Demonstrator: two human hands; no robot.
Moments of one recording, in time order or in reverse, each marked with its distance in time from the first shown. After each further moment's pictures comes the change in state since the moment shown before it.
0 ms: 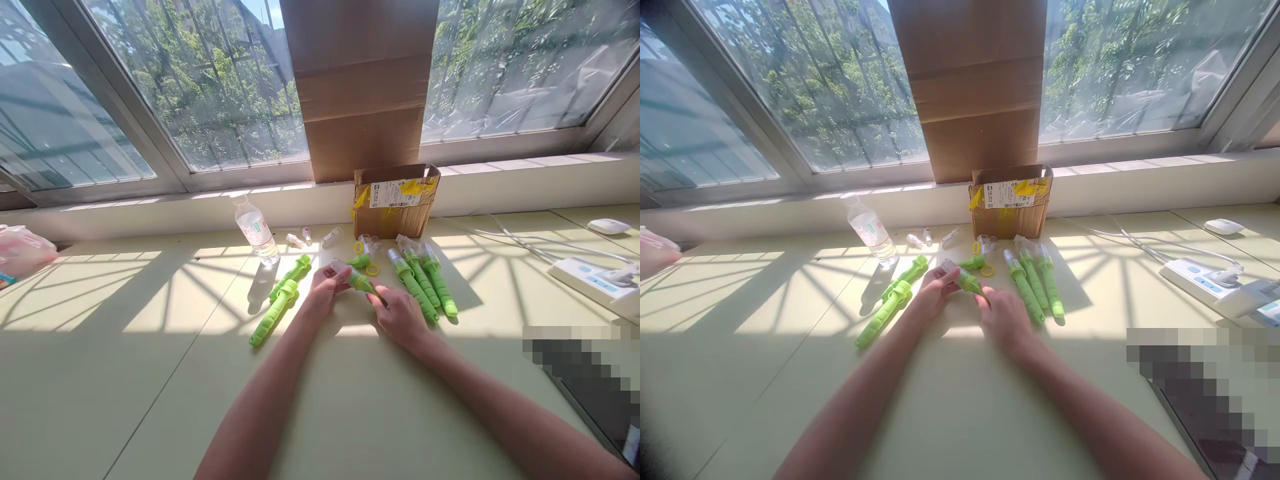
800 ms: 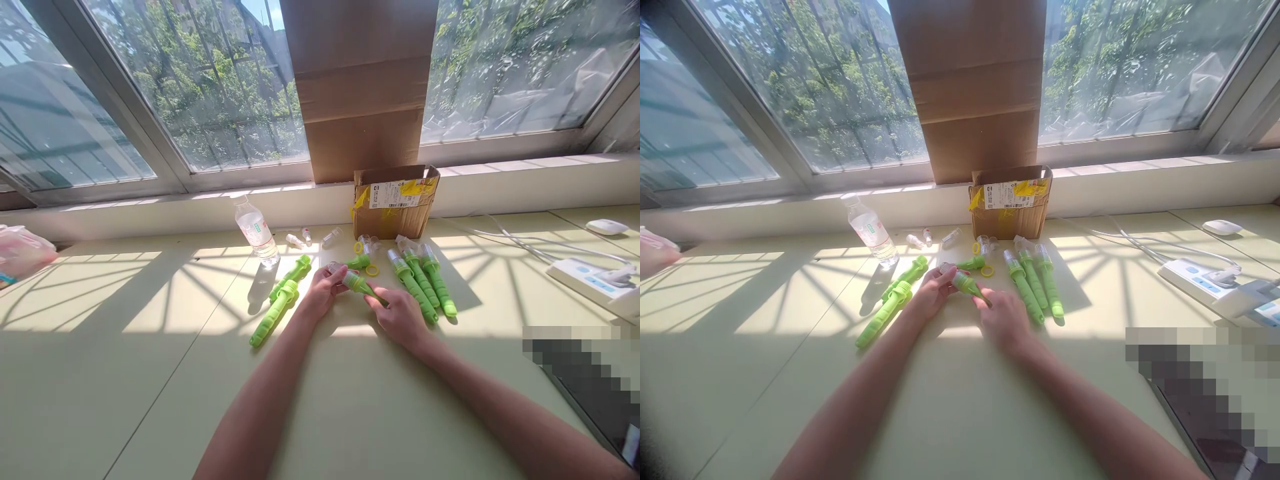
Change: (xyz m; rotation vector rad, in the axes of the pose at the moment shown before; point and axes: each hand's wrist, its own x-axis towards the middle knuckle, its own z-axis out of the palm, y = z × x) left_hand 0.001 0.000 -0.006 -0.061 -0.077 -0.010; right_hand 0.000 -0.001 -0.002 0.140 -0.012 0.036
